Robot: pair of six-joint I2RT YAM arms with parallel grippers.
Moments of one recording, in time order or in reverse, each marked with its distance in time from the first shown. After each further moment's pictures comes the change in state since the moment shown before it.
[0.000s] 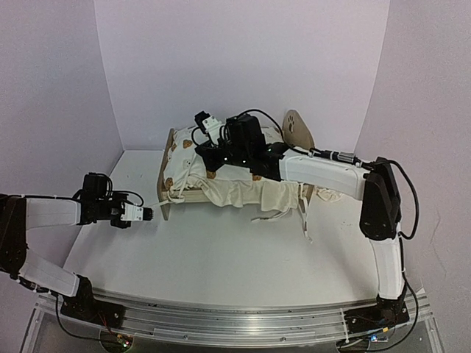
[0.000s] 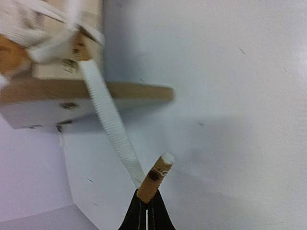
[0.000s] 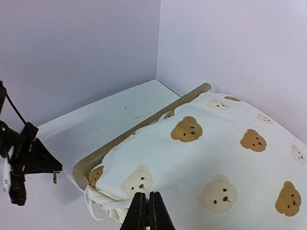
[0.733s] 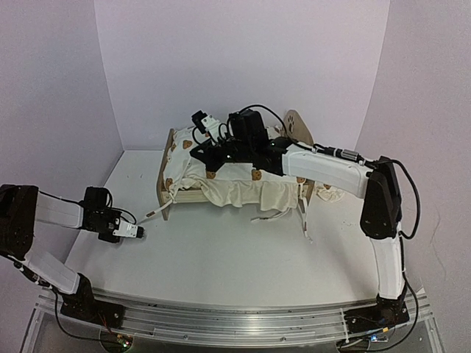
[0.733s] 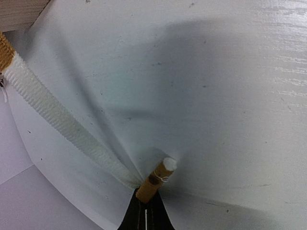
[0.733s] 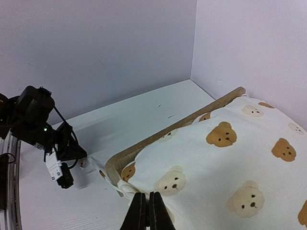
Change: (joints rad) left arm 0.078 0.117 -0.075 -0.055 -0.342 0.134; right arm -0.015 0.002 0.050 -0.075 -0.215 0.007
